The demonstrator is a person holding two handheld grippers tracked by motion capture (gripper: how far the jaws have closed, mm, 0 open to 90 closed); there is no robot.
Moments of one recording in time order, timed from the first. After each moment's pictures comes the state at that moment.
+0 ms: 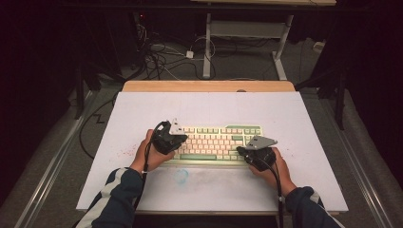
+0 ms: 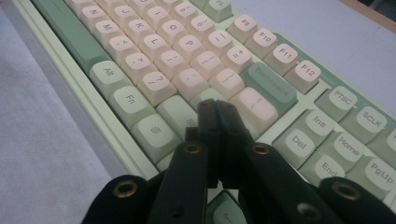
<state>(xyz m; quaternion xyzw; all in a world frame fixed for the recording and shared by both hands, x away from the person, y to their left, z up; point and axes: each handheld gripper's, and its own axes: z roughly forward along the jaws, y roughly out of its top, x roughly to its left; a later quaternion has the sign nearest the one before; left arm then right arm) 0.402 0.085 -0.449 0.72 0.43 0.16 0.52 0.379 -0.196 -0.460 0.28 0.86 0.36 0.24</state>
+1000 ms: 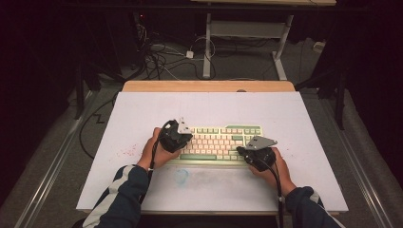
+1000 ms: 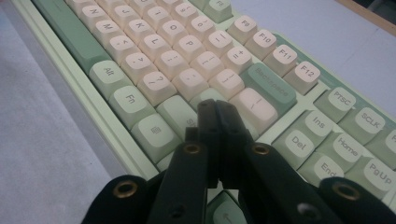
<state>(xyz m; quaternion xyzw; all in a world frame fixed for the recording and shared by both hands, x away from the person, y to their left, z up) 0.411 0.072 -0.453 0.73 0.42 0.18 0.52 0.378 -0.195 -0.460 0.28 0.86 0.36 0.24</state>
